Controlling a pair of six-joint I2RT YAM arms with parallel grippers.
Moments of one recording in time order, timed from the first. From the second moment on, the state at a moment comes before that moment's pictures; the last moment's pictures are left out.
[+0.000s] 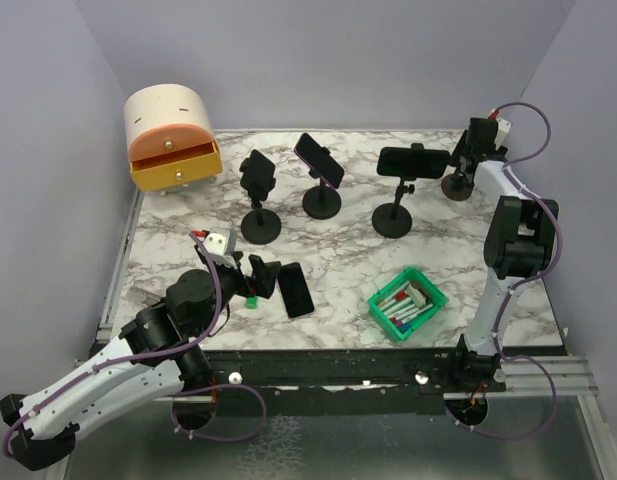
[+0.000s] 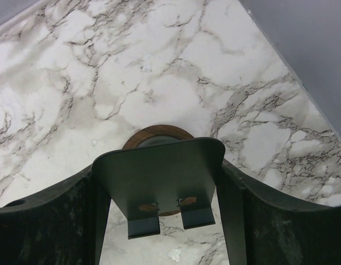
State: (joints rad) left arm -0.96 0.47 0.61 -0.35 -0.47 -0.37; right arm -0.11 2.06 1.59 -0.18 0.37 0.31
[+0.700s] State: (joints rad) left arm -0.96 0.44 0.60 -0.34 -0.46 -0.37; right arm -0.11 2.05 1.62 -0.28 0.33 0.32
